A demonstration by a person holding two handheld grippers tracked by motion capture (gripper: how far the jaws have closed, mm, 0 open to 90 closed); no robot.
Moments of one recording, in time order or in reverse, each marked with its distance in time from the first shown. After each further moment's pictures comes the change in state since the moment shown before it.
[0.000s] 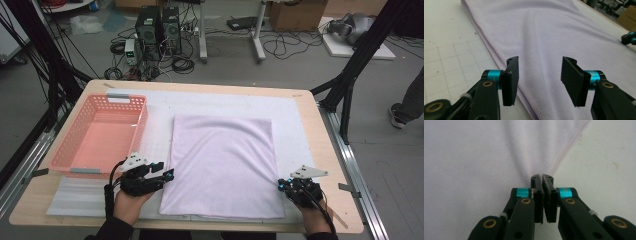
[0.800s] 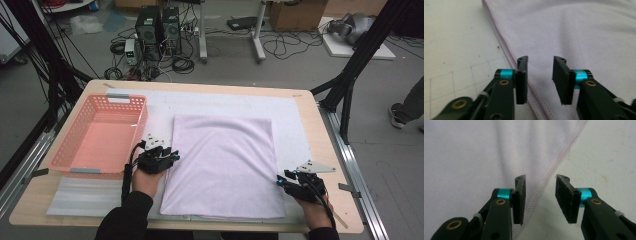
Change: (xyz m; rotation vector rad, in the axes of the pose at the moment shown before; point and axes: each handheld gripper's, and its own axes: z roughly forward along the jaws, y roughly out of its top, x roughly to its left) left arm 0.022 0.021 0.067 0.066 0.191 0.017; right arm -0.016 0.004 0.005 -0.104 0.035 0.062
